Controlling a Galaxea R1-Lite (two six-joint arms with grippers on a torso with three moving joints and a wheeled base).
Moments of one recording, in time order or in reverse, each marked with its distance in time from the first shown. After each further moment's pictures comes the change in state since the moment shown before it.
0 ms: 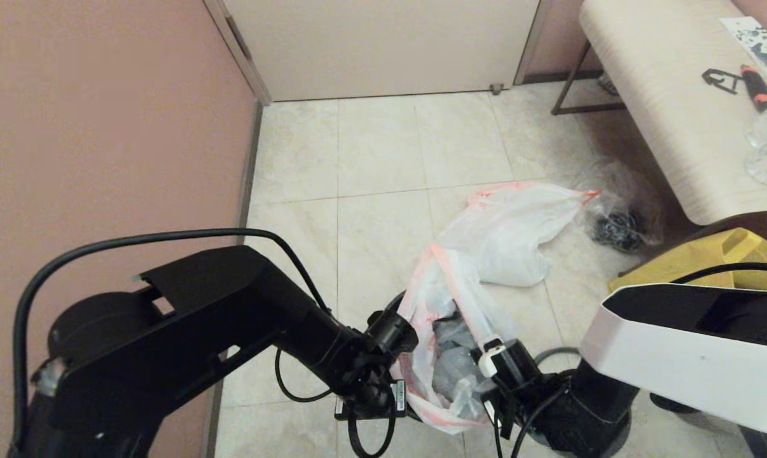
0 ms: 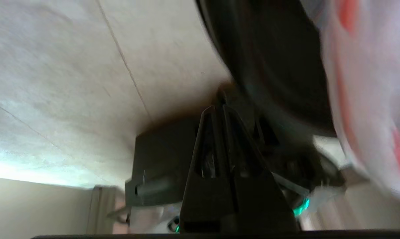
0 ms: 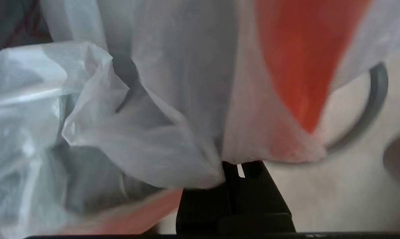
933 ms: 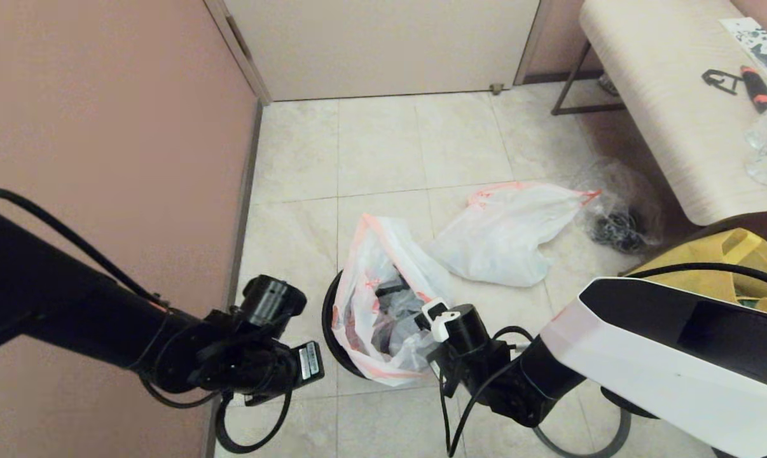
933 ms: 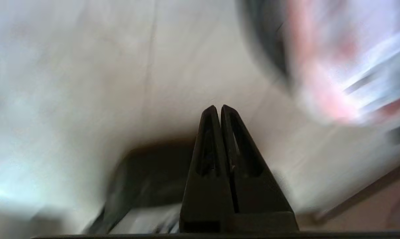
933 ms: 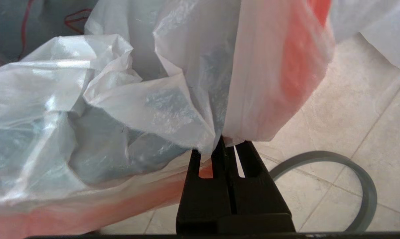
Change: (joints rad) left arm 0.259 -0.423 0.422 -0.265 -0.038 -0.047; right arm 0.091 0.050 -0.332 0.007 -0.005 -0.163
